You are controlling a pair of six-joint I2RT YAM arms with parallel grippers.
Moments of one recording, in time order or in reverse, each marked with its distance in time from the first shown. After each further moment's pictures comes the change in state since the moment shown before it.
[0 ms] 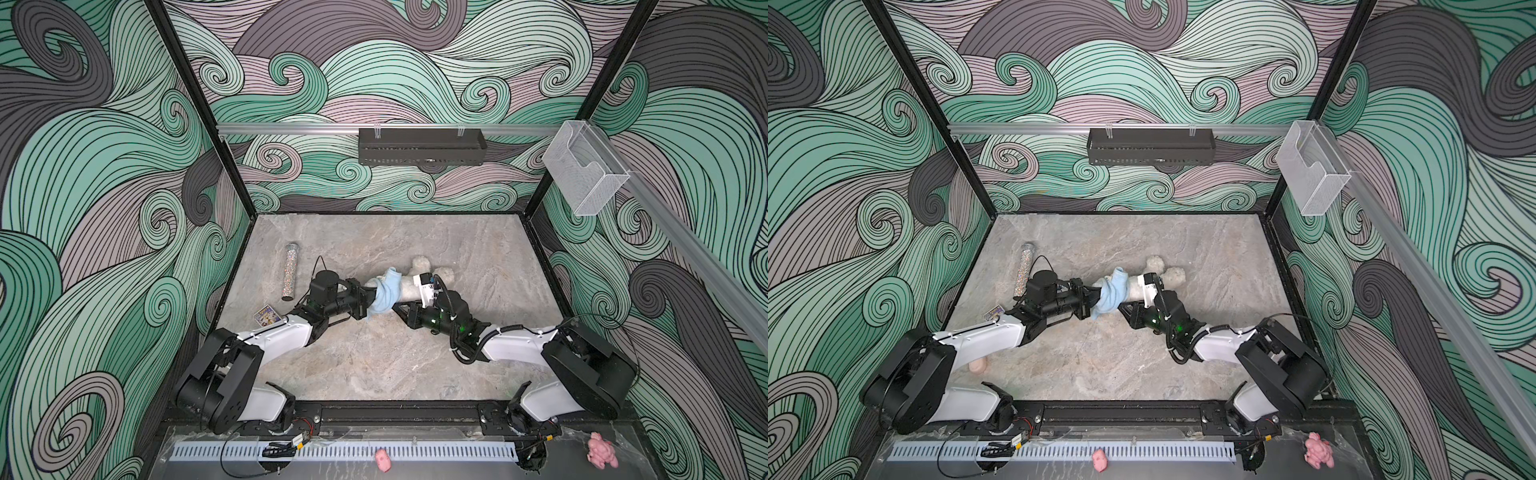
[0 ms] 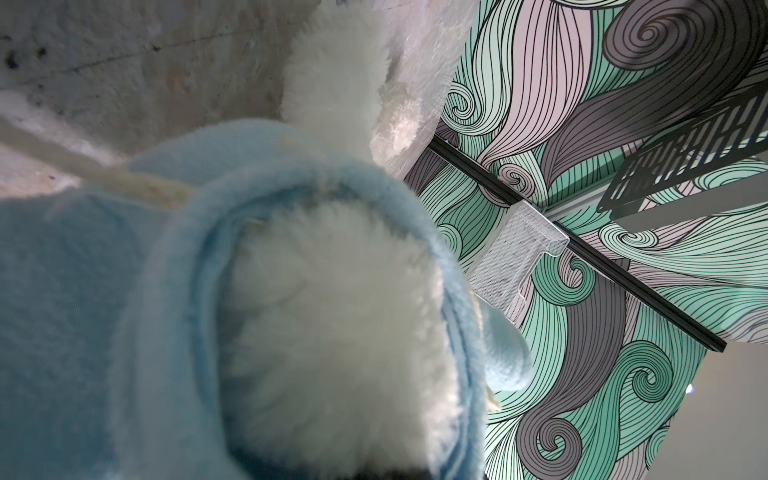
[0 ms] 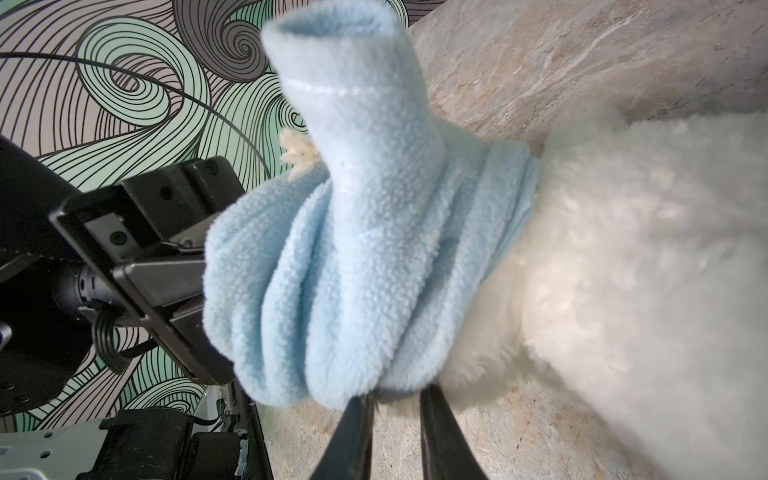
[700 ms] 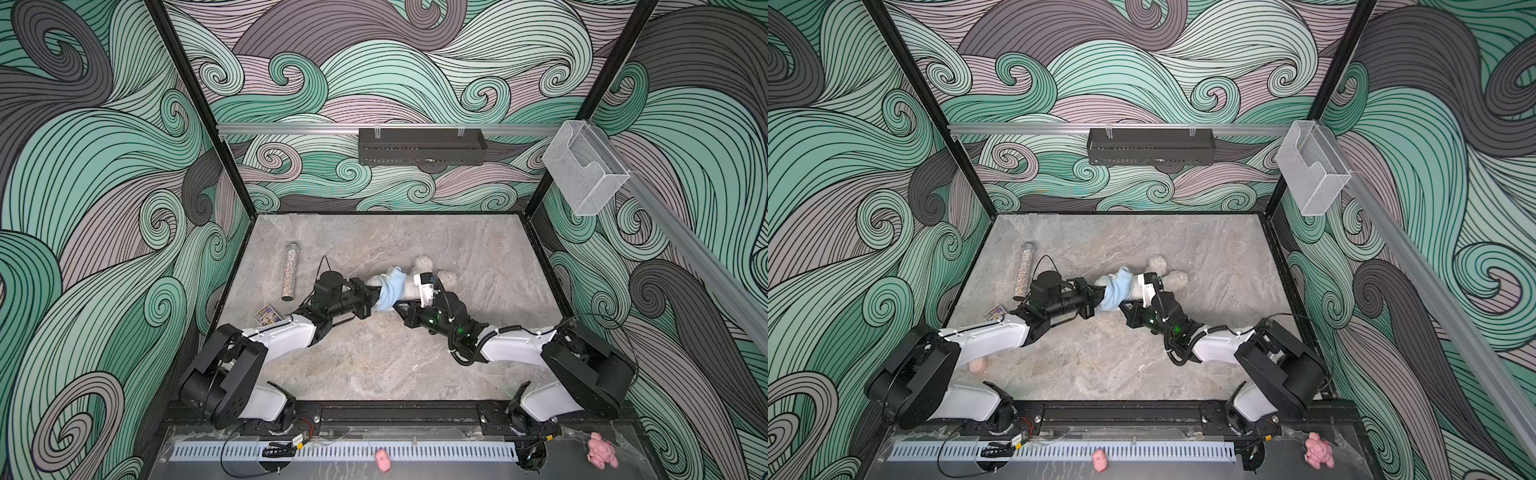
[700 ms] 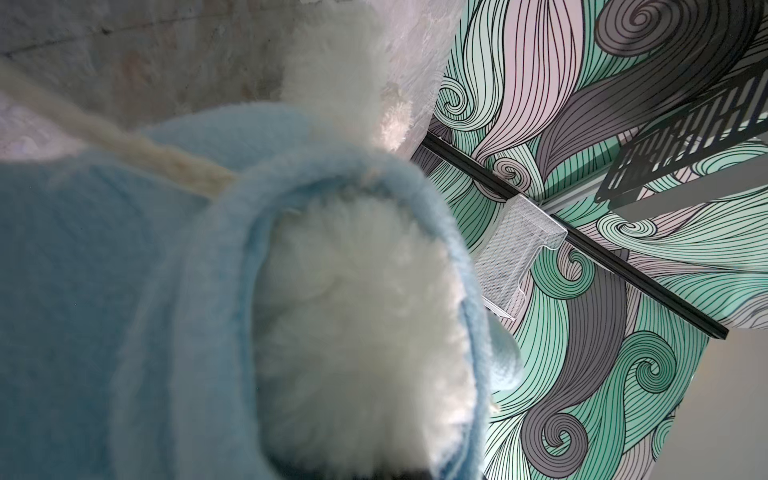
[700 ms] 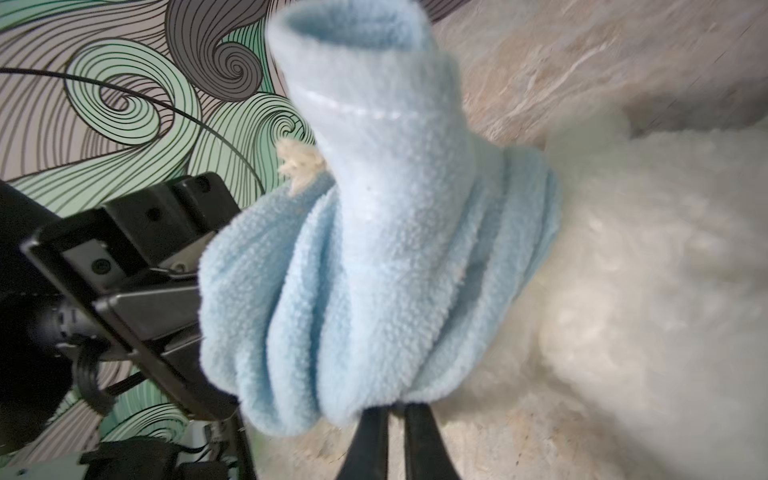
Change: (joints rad) left arm -0.041 0.029 0.007 0.051 -0.043 0.000; right arm 0.034 -0.013 0.009 -0.020 0.121 0.010
